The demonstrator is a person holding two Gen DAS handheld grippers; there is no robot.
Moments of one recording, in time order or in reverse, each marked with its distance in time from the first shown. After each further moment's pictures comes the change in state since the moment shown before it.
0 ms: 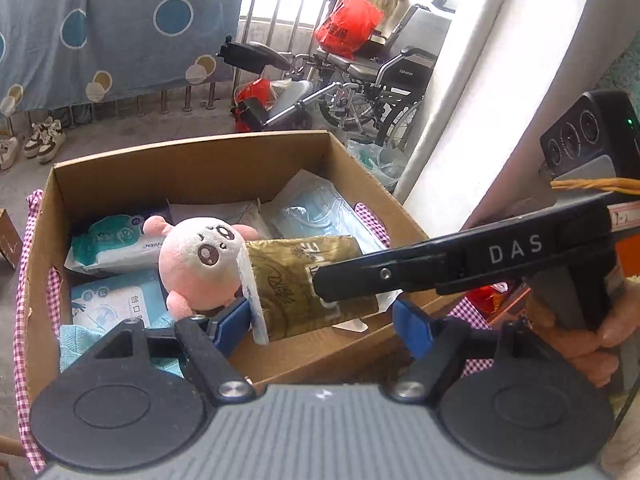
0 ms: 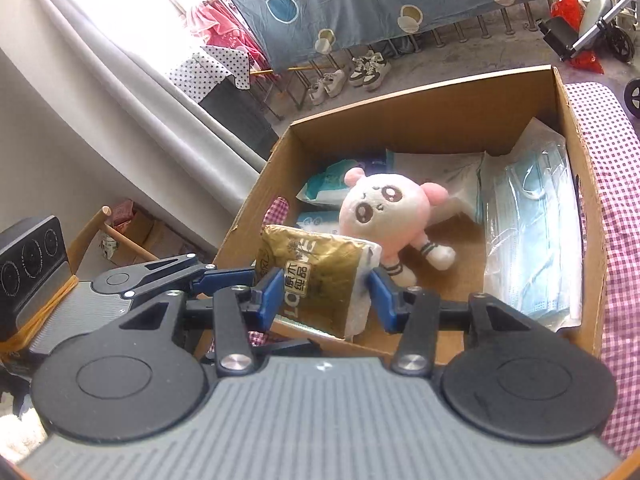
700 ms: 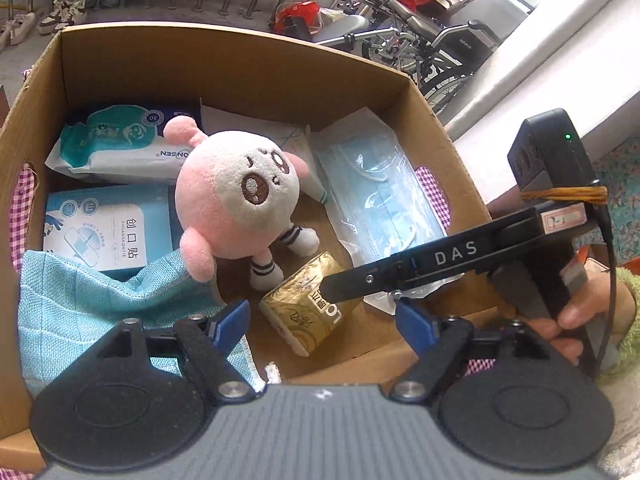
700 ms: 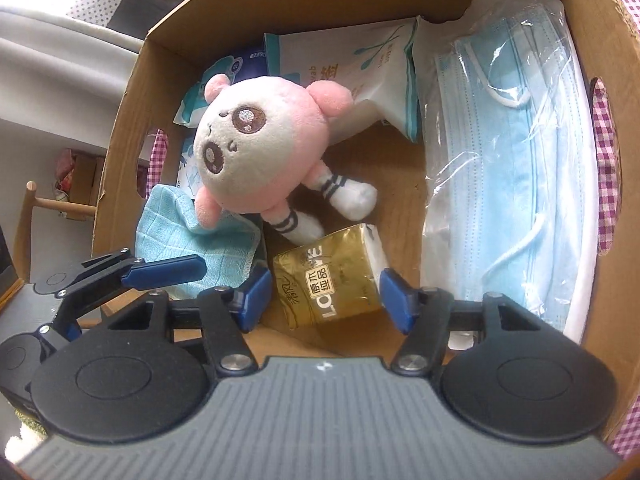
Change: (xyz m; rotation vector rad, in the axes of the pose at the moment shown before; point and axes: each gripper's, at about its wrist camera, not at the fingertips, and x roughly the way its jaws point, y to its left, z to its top) left arm 0.069 0.075 -0.002 -0.279 0.221 -0.065; right arm 0.117 -0.077 0.025 0.165 0.408 -0.127
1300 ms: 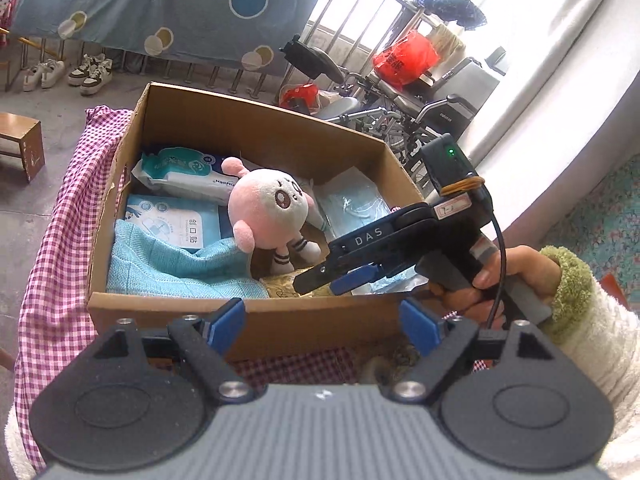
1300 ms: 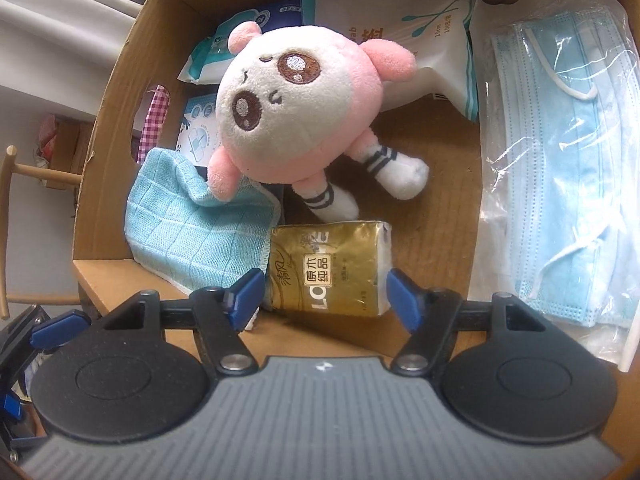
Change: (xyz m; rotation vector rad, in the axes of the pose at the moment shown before) left arm -0.100 -0.001 -0.085 -0.004 -0.278 -0.005; right arm 0.023 0.038 -0.006 -0.058 0.041 -0.065
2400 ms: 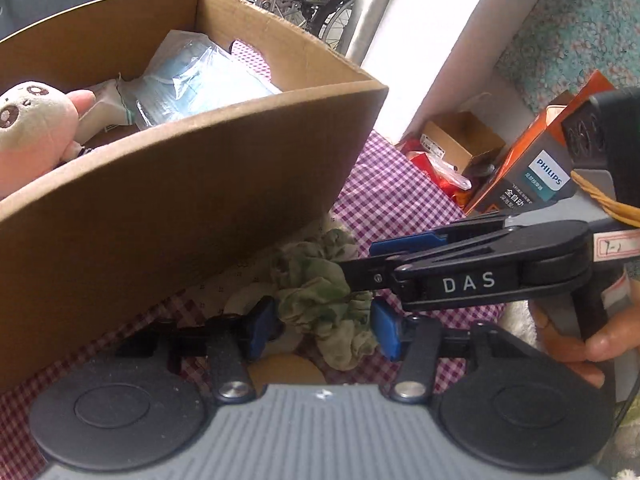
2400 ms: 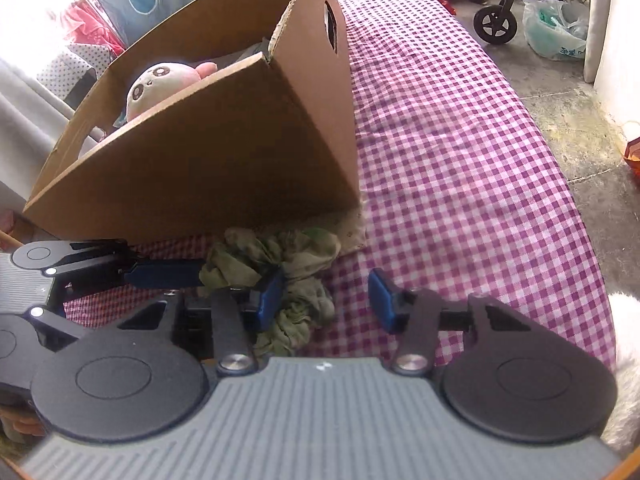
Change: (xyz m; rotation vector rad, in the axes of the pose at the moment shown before) left arm 0.163 -0.116 -0.081 0.401 0.306 -0.072; right arm -0.057 -0.102 -0.217 0.124 -0.473 -0.158
